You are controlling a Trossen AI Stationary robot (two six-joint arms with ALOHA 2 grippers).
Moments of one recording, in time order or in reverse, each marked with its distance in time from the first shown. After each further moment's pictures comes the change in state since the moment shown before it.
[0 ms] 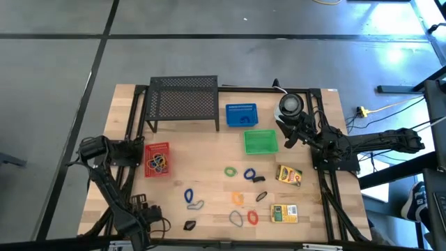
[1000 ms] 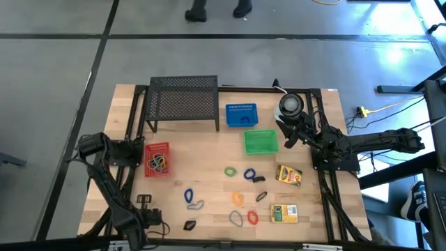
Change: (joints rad) left arm -0.005 -0.033 -0.059 0.132 -0.103 0.198; right arm 0.000 0.000 0.000 0.000 0.000 0.000
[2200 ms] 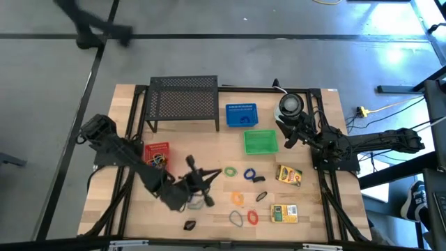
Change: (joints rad) left arm 0.484 -0.185 0.001 1.113 -1.071 1.073; right arm 0.000 0.000 0.000 -0.002 -0.004 0.000
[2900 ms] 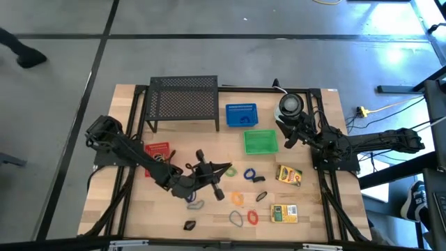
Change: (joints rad) left arm 0.095 0.063 0.002 0.191 0.106 -0.027; right arm 0.000 0.000 0.000 0.001 0.000 0.000
